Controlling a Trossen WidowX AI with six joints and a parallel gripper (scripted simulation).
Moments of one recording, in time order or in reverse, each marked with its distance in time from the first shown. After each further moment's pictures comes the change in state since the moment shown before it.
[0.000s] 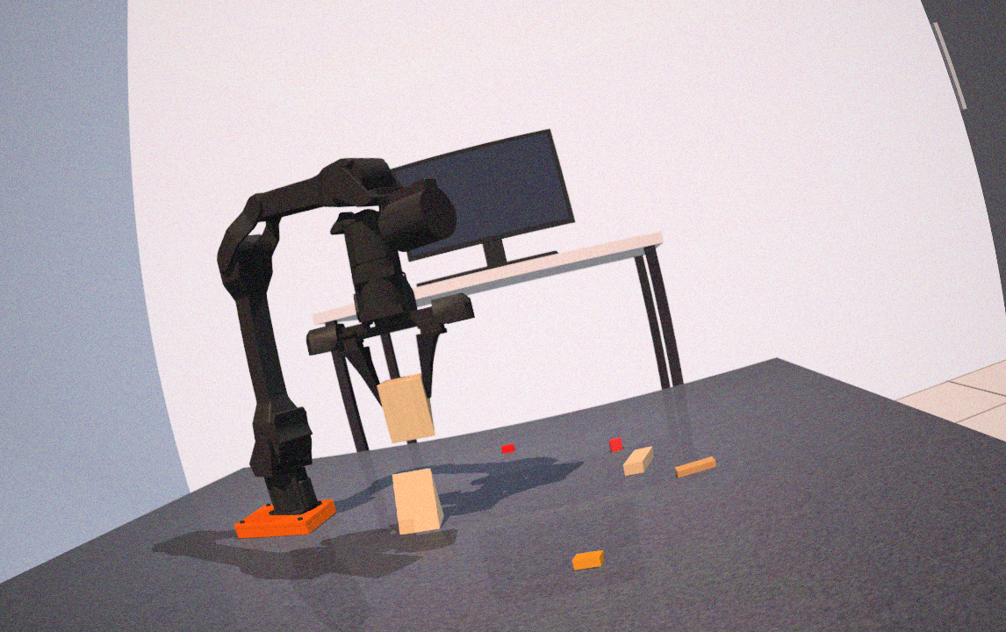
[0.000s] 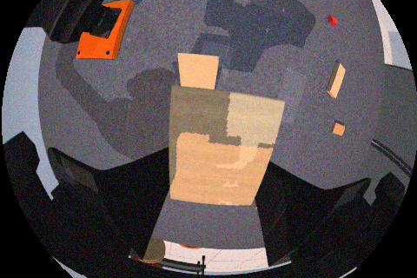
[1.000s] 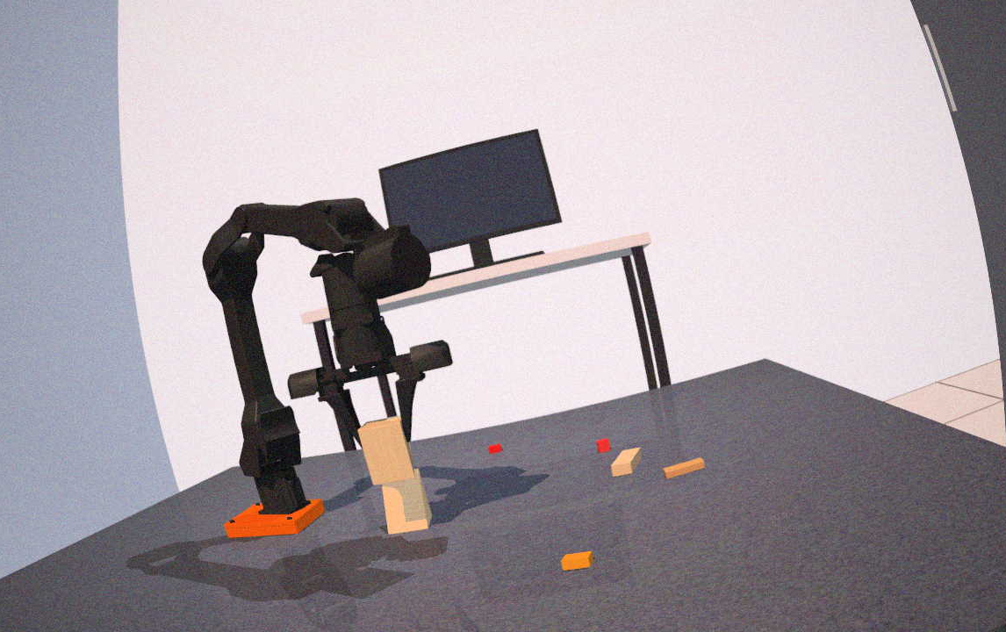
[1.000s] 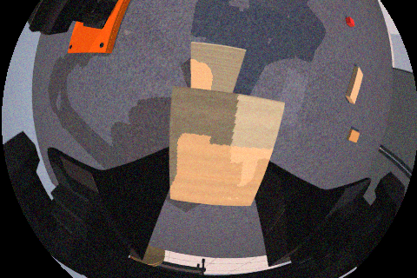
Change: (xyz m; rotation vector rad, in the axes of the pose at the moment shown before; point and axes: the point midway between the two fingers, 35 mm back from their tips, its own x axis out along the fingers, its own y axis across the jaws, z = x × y) arm 0.045 0.021 -0.005 -0.011 -0.004 0.002
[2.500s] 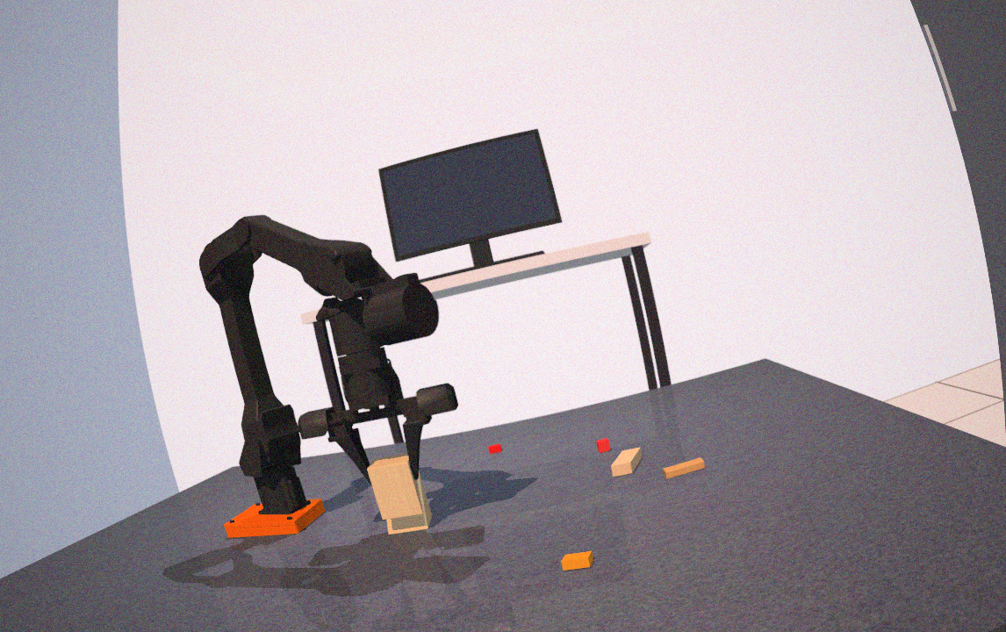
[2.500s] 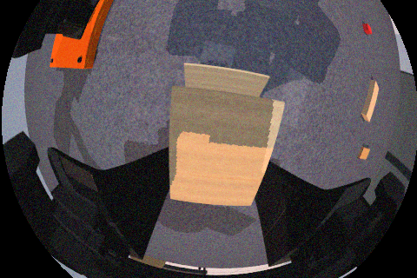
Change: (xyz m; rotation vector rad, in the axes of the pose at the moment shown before) arm 0.049 0.007 0.024 0.008 0.003 0.000
